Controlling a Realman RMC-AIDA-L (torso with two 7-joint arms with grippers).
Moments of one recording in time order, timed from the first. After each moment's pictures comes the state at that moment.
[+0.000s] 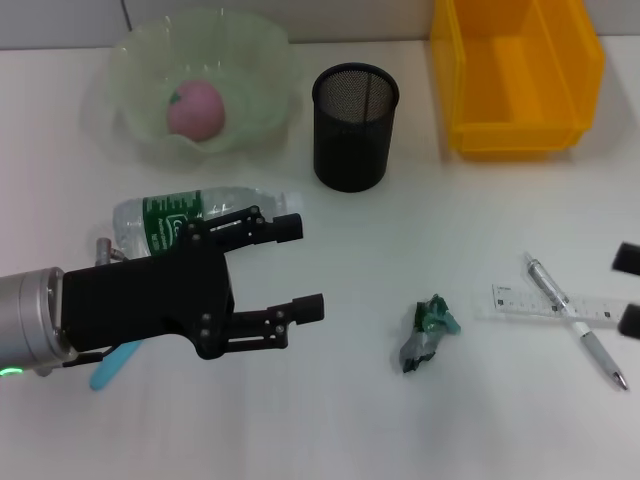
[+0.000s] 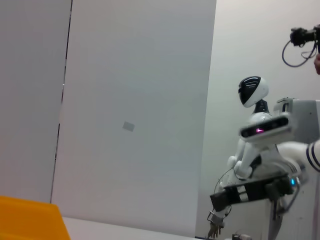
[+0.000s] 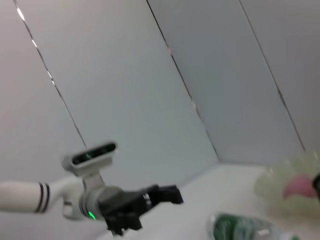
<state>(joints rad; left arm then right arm) -0.33 -2.07 1.13 0.61 1.48 1.75 -1.06 0.22 2.04 -0.45 -0.84 -1.90 -2.11 1.48</state>
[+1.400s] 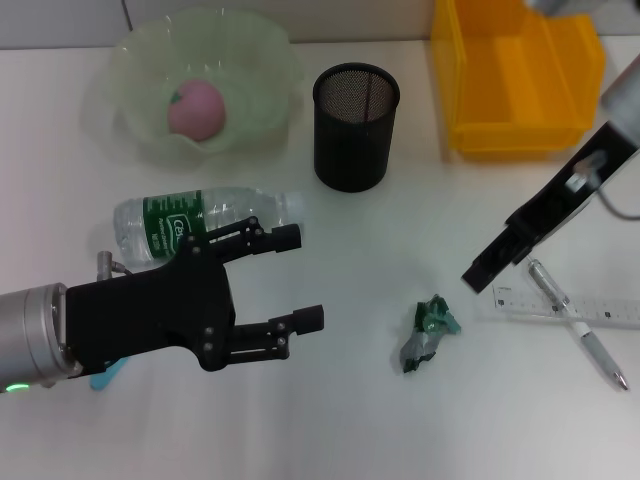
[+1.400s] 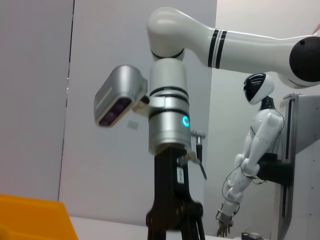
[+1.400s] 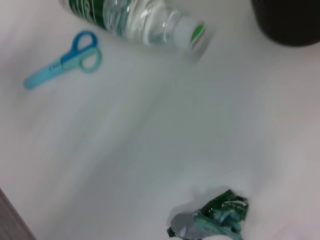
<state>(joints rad) -0.33 -2.07 1.13 0.56 1.48 1.74 -0.98 0.96 2.01 -1.02 -0.87 -2.61 -1.85 2.53</state>
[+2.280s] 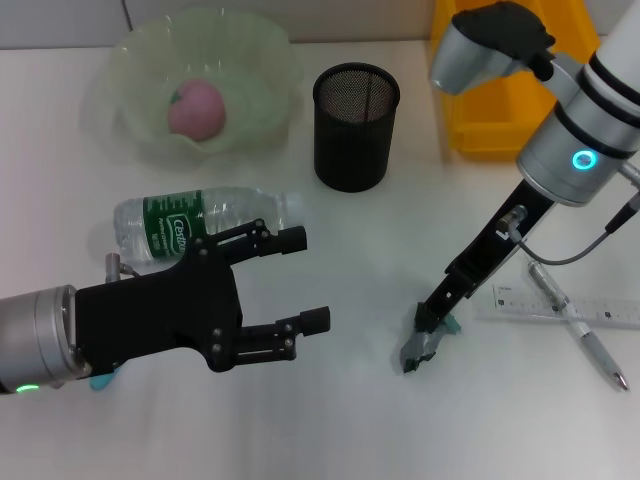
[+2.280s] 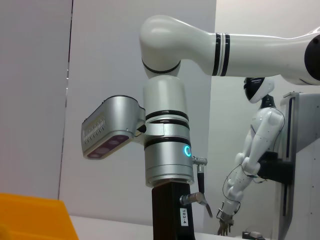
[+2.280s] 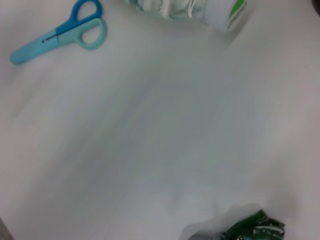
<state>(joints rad) -0.35 -2.07 1.13 0.52 1.48 1.73 -0.94 0.98 2.08 -1.15 -0.77 -2.60 -1.69 2.53</state>
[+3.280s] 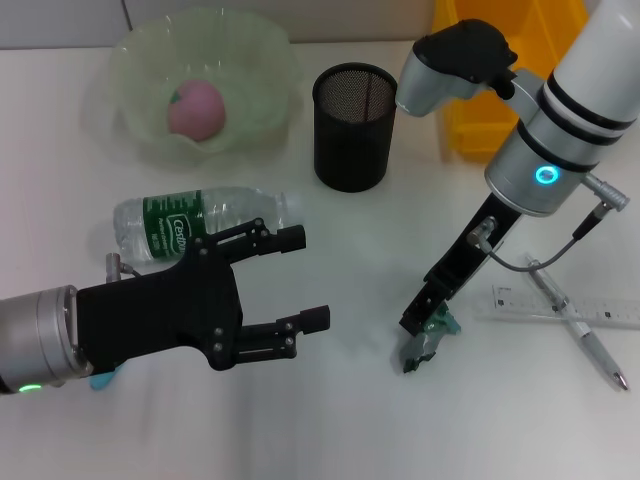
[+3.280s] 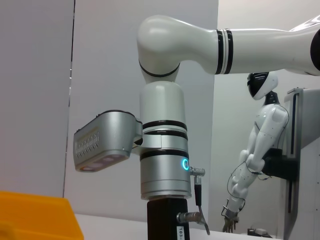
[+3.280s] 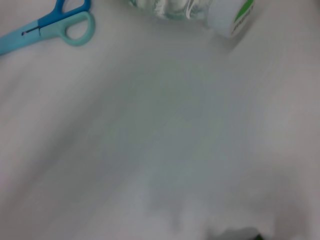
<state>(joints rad) -0.35 -2.07 1.13 0.50 1.47 1.71 -0.92 1.02 2.09 -1.25 -0.67 -2.57 -1.57 2.53</state>
